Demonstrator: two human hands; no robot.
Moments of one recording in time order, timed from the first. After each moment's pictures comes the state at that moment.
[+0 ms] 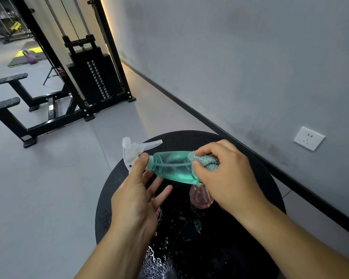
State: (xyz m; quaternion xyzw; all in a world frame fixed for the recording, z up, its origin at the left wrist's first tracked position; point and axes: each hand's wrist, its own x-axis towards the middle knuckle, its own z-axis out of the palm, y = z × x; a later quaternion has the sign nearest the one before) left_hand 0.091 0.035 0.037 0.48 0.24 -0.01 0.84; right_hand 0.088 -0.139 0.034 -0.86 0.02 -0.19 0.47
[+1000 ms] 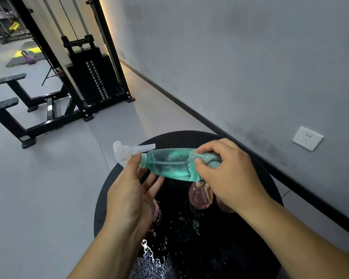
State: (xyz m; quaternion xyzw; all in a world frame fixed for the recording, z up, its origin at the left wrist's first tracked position) left_hand 0.096 0.038 0.042 0.47 0.22 -0.01 0.85; right_hand 0.090 -0.146 0.037 -0.86 0.02 -0.19 0.47
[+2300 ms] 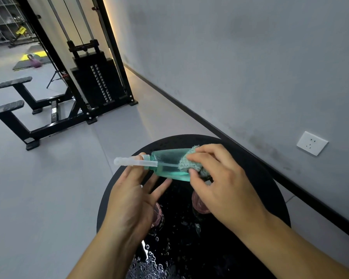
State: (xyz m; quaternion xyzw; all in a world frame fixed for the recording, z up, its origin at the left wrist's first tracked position) left_hand 0.101 0.053 0.038 0.47 0.12 -0.04 0.88; right_hand 0.080 -0.131 0.029 -0.89 -0.12 -0.26 0.36
